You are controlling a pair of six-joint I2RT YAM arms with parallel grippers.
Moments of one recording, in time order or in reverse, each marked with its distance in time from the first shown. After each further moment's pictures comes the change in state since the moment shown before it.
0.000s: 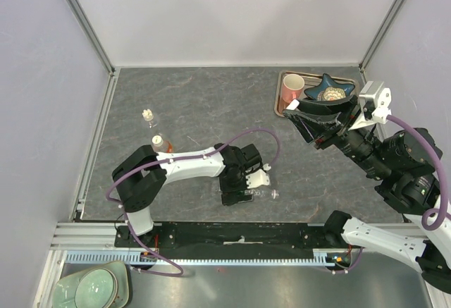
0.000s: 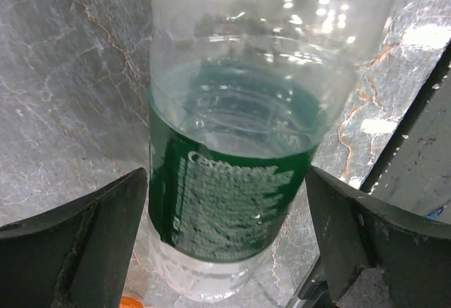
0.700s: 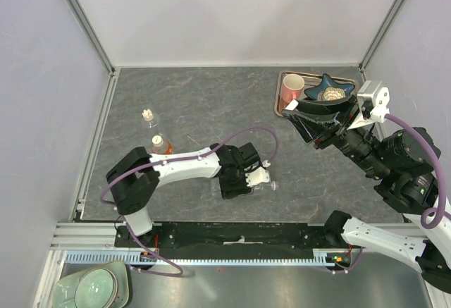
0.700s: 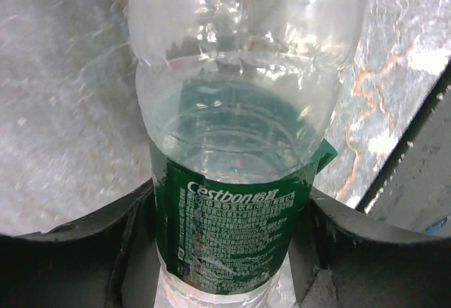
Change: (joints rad) left arm 0.000 -0.021 -0.040 0.070 -0.023 -0.026; right arm 0.000 0.003 0.000 -0.005 0.000 0.006
